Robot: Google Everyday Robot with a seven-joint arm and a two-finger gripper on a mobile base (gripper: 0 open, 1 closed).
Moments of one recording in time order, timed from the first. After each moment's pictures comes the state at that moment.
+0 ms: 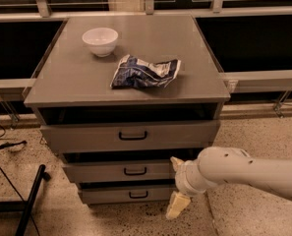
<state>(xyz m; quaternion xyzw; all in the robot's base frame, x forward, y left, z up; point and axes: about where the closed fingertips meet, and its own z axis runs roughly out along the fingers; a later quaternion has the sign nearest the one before) 0.468 -0.096 0.551 -0.64 0.73 0.07 0.23</state>
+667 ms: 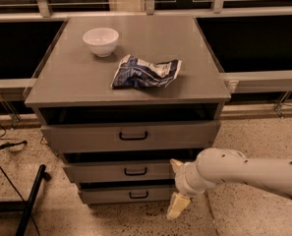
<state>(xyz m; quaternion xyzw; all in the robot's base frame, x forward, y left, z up) 0.474 -0.100 0.529 -0.65 0.72 0.08 0.22</state>
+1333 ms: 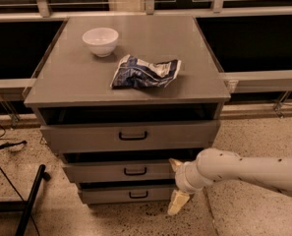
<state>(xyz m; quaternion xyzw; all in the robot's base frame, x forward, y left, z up) 0.501 -0.102 0.489 -0.67 0.70 0.08 0.24</state>
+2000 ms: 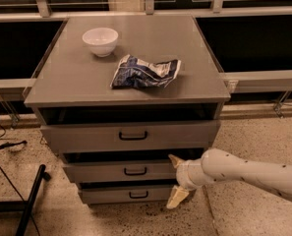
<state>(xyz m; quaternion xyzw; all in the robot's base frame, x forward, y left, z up) 0.529 -0.102 0.474 -0.66 0.68 0.10 0.29</state>
